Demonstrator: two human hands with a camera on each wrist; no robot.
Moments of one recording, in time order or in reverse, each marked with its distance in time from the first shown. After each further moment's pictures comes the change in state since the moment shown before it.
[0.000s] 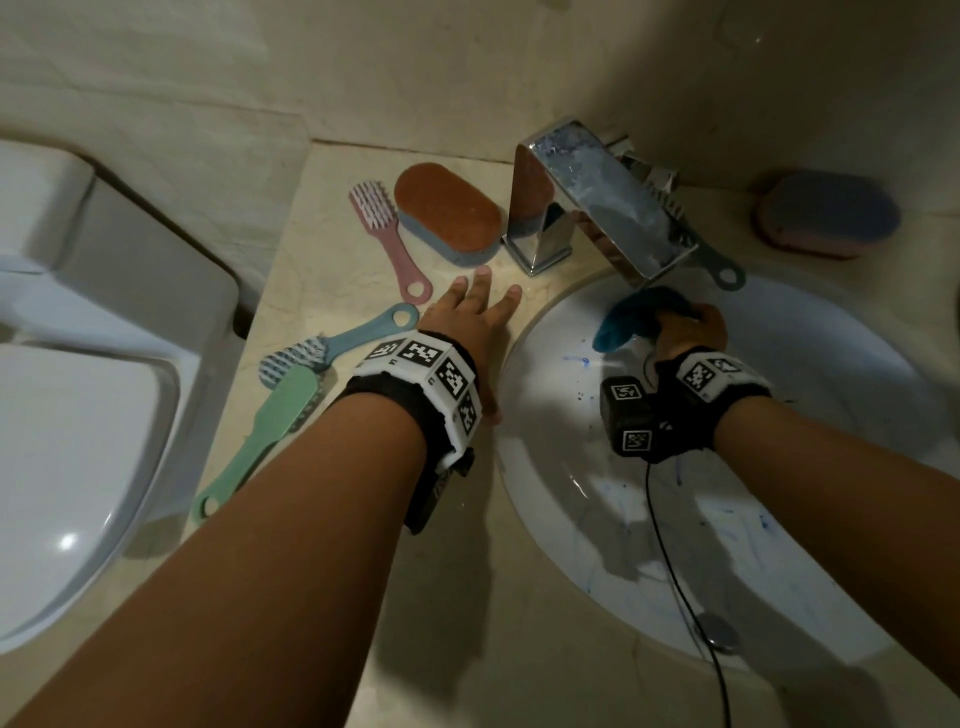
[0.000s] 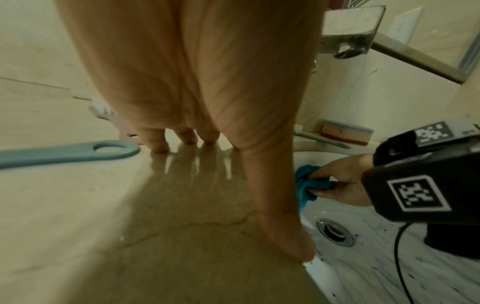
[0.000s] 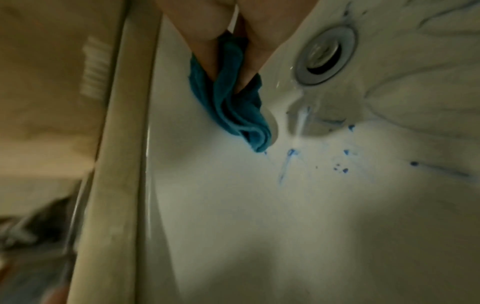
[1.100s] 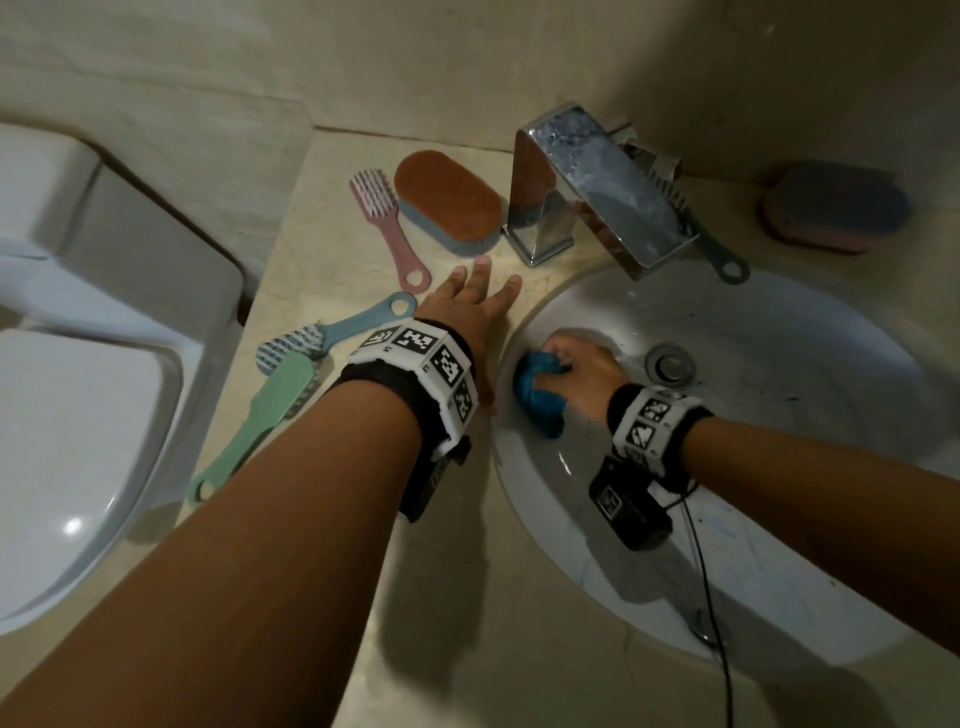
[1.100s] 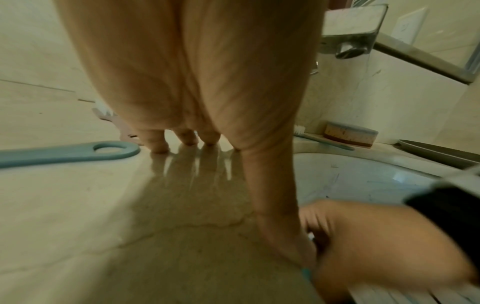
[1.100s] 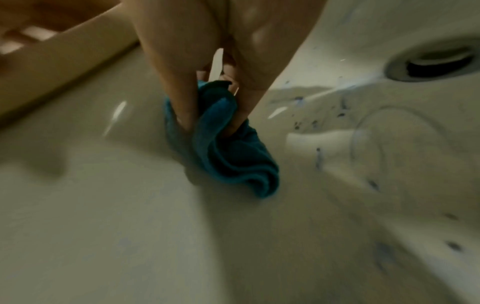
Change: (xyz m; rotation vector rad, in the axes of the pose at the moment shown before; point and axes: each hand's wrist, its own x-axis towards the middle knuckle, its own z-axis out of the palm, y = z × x) left_hand 0.005 -0.001 0.004 0.003 0.004 -0.013; right_hand -0.069 0.028 0.023 -0.616 -0.798 -0.457
